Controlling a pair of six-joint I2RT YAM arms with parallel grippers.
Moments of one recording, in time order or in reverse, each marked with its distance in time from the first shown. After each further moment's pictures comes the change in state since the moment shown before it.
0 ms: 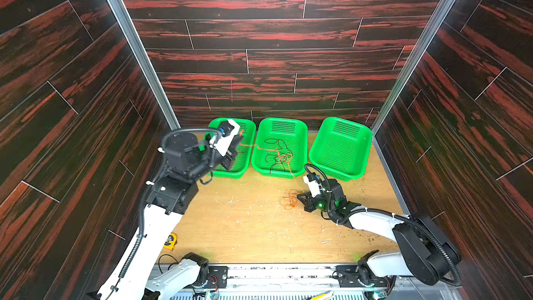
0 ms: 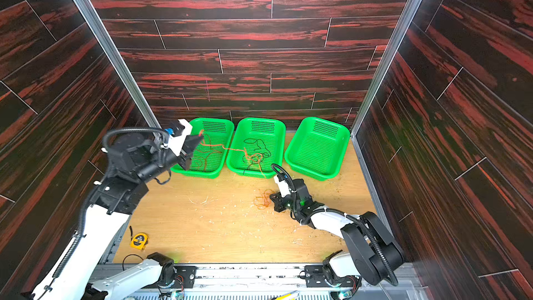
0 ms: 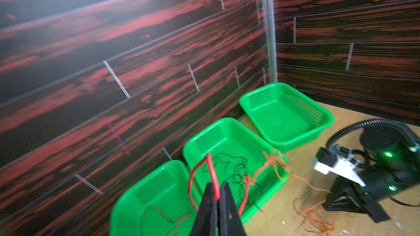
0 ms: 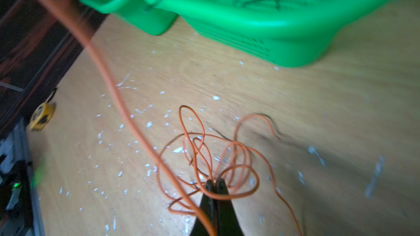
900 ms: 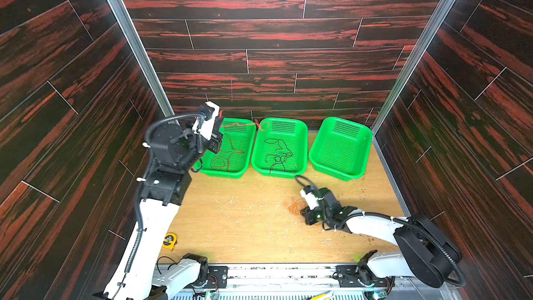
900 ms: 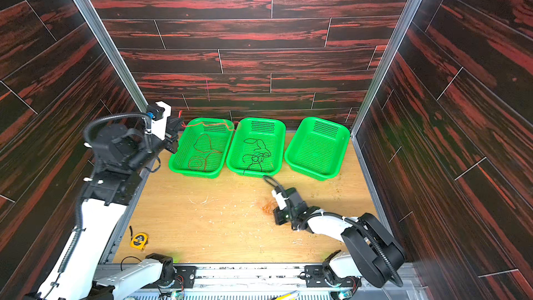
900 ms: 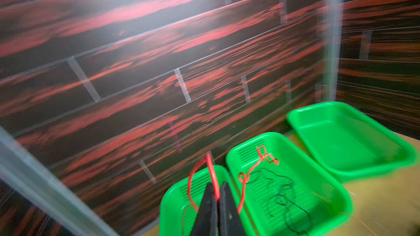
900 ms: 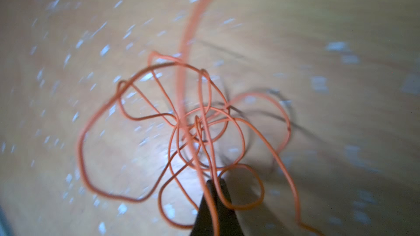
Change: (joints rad) left arm 0.135 0.051 0.001 0.149 -0.144 -0.060; right arm 0.151 -0.018 -0.017 -0.249 0.121 -0.056
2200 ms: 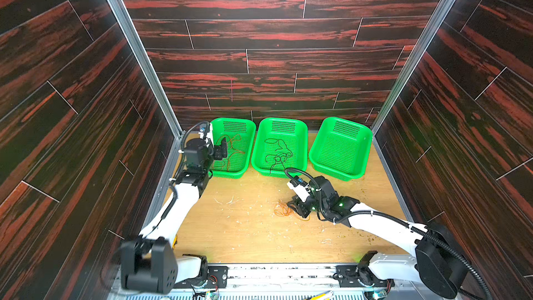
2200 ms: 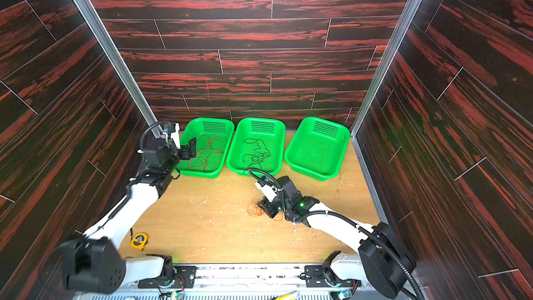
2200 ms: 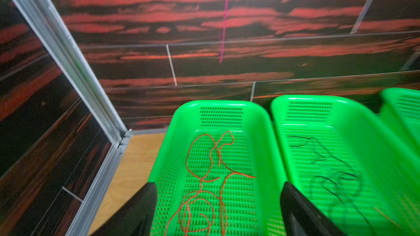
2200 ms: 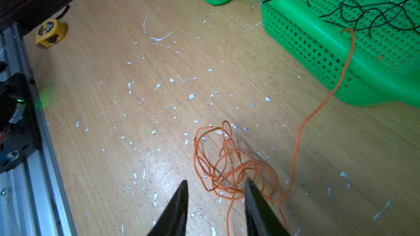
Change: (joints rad) left arm 0.096 0.164 -0.404 0.353 -0.179 -0.257; right arm 0.058 -0.099 0.223 -0.154 -0.039 -0.237
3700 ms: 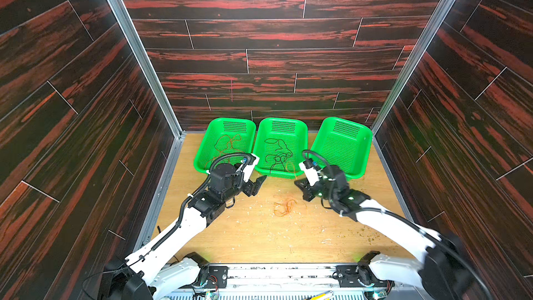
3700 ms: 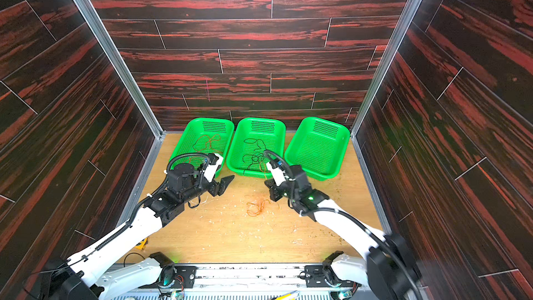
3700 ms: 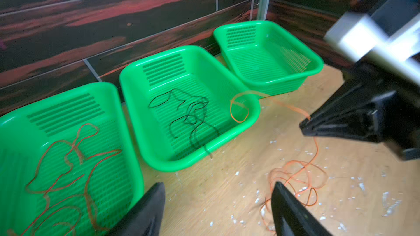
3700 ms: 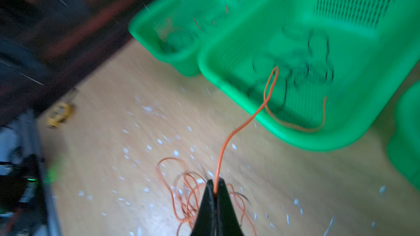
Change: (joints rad) left arm -0.451 -0.182 -0.164 -0.149 0.190 0.078; right arm -0.129 -0.103 0.070 0.091 -0.038 0.099
